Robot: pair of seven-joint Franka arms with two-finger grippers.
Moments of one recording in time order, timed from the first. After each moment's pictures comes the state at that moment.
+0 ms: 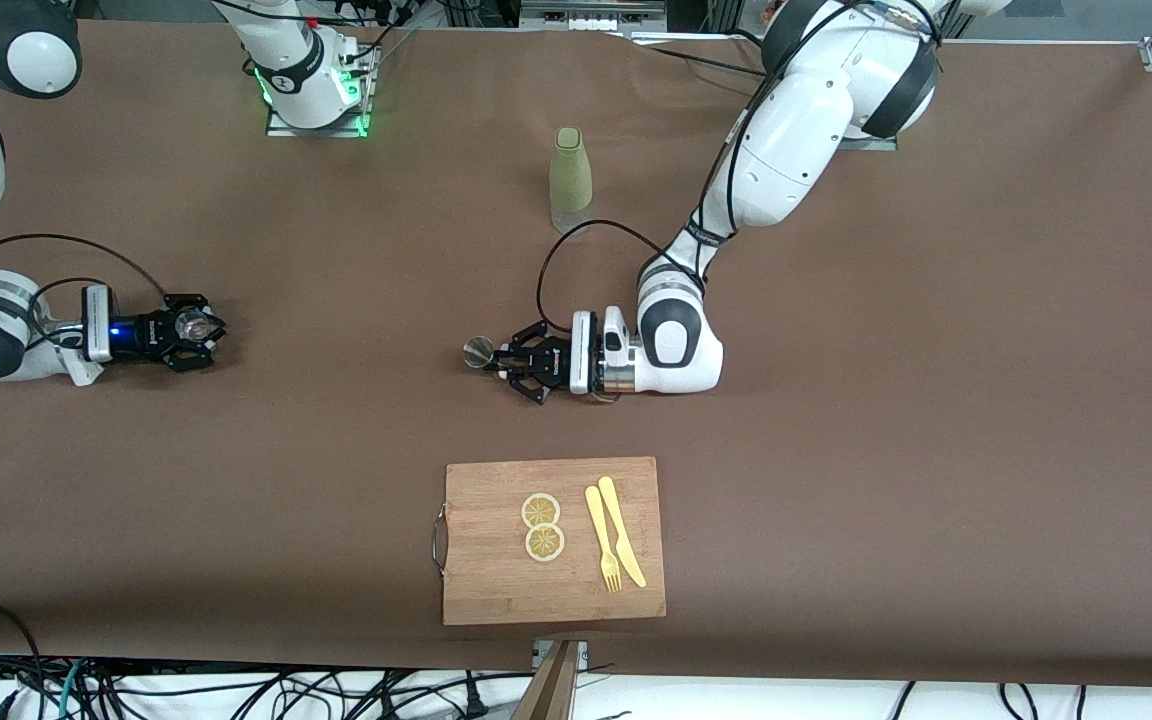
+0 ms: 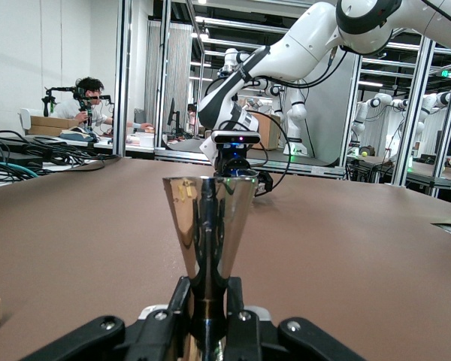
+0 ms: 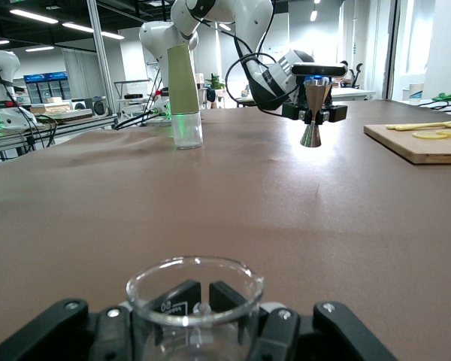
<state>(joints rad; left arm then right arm) -0.58 1.15 -0.08 -1.26 -1.97 2.07 2.41 -0.60 1.03 0.07 -1.47 0.73 1.34 -2.60</state>
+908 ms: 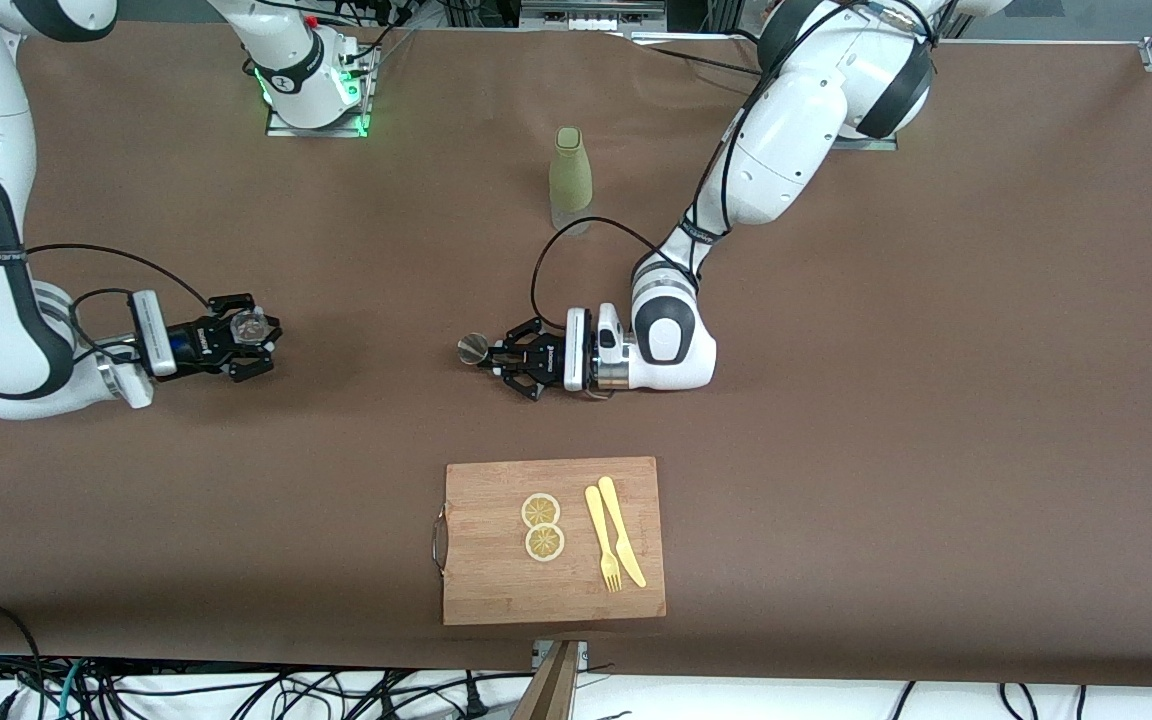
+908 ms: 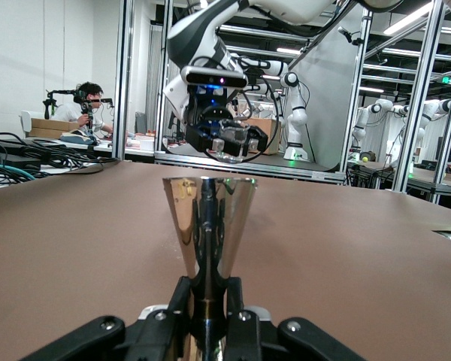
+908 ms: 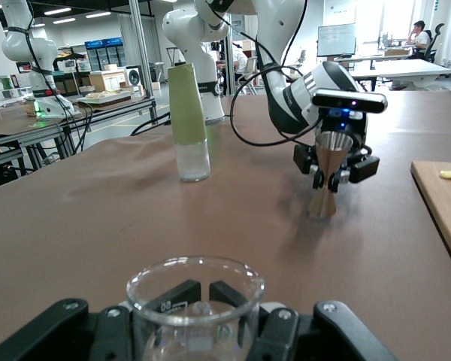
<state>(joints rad) -0.60 1.16 -0.08 -1.26 -2.00 2.07 2.41 -0.30 0.75 0.08 -1.62 0.82 1.40 -2.45</state>
